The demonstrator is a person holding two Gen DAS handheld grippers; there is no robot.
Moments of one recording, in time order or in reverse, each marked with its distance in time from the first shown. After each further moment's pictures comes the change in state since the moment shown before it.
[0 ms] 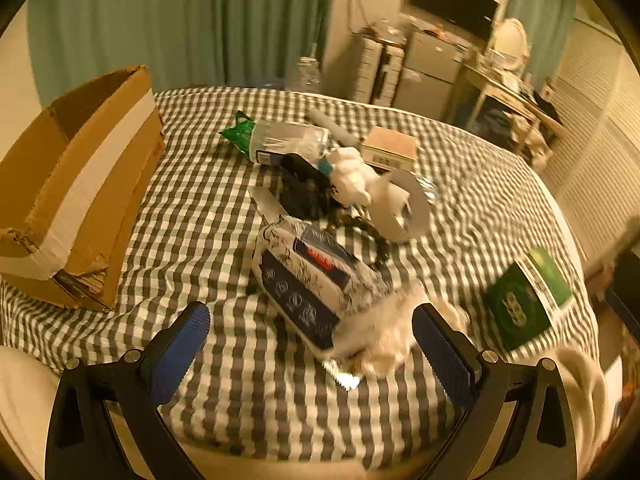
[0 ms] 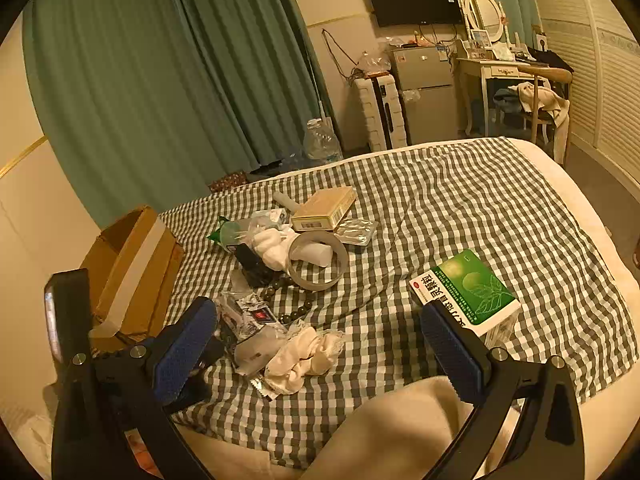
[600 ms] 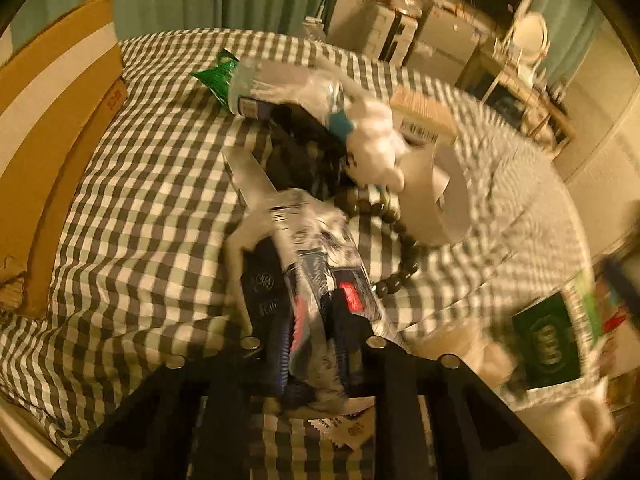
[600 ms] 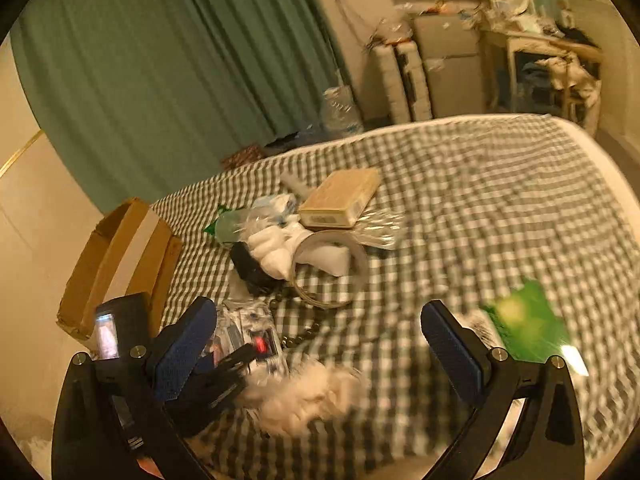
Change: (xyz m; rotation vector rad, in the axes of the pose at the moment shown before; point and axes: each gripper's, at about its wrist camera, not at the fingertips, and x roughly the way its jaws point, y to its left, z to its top) left arm 0.078 0.019 0.014 -0.084 0.137 -0.086; right arm 0.098 -0.006 0.032 0.004 0.129 0.082
